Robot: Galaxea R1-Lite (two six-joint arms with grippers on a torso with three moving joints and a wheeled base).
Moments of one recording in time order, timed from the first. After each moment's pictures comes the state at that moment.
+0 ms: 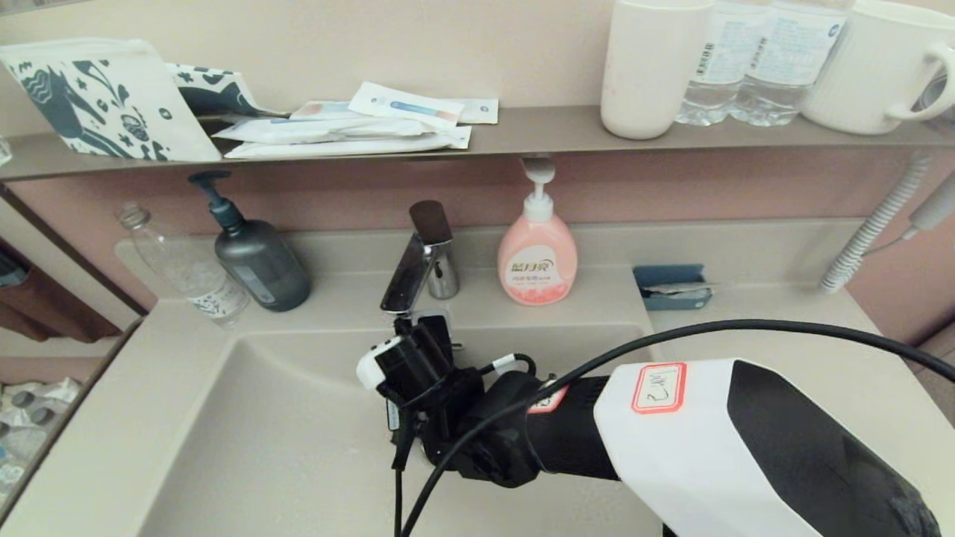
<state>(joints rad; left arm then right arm) 0.00 0.00 0.00 0.00 0.03 -0.09 0.99 2.50 -1.96 0.04 -0.48 0.48</state>
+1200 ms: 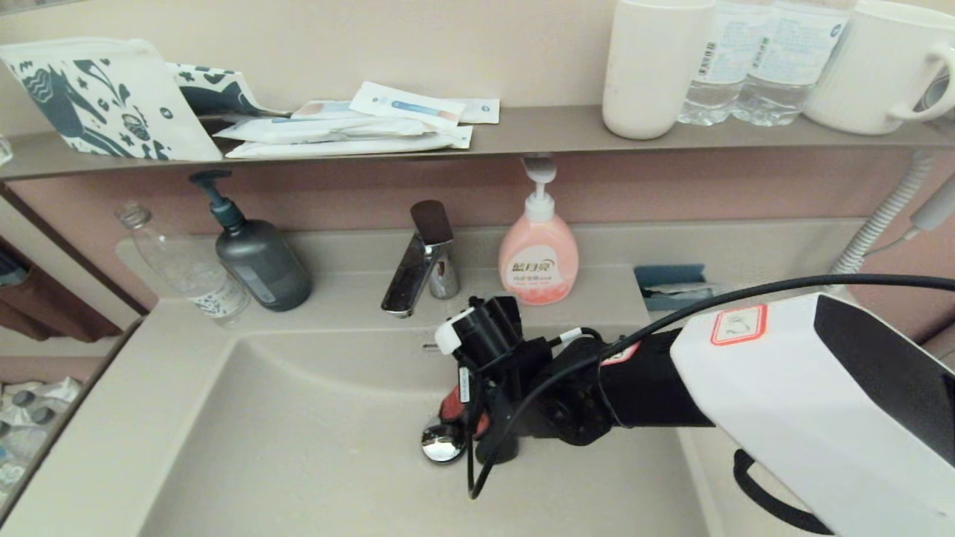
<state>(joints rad) 0.00 0.00 0.00 0.00 0.03 -0.09 0.87 2.33 -1.70 0.03 -0.53 0.52</state>
